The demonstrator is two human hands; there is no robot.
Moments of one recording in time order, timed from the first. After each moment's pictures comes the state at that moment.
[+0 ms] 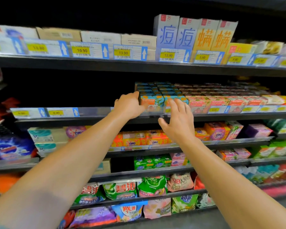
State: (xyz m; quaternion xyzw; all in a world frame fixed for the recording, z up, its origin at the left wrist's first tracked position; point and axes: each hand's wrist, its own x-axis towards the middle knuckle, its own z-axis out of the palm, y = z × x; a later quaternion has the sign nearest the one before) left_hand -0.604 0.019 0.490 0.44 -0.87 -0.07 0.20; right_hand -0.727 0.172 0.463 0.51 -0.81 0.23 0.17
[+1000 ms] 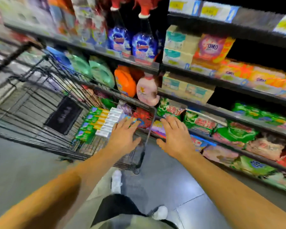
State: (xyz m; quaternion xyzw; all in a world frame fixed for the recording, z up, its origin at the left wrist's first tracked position) left_hand -0.139 0.218 0.223 0.61 -0.79 -0.11 0.00; right_hand -0.354 0.235 0.252 0.76 -0.63 0.03 -0.13
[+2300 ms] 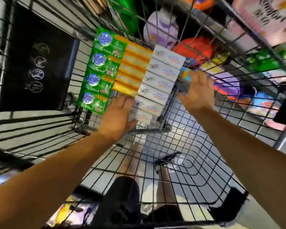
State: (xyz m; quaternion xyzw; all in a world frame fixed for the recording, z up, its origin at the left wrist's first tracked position) left_hand 0.117 0.075 -0.092 0.62 -0.70 -0.34 -0.01; right_hand -0.145 -0.010 -0.111 0.66 -0.71 -0.11 -0.23
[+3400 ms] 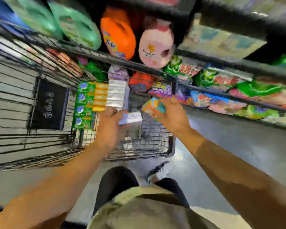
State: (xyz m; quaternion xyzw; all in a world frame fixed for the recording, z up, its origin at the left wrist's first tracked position) left_hand 0.019 0.137 0.132 0.59 -0.74 -0.30 0.10; right_hand -0.218 0.143 0.142 0.59 -0.74 0.10 -0.29
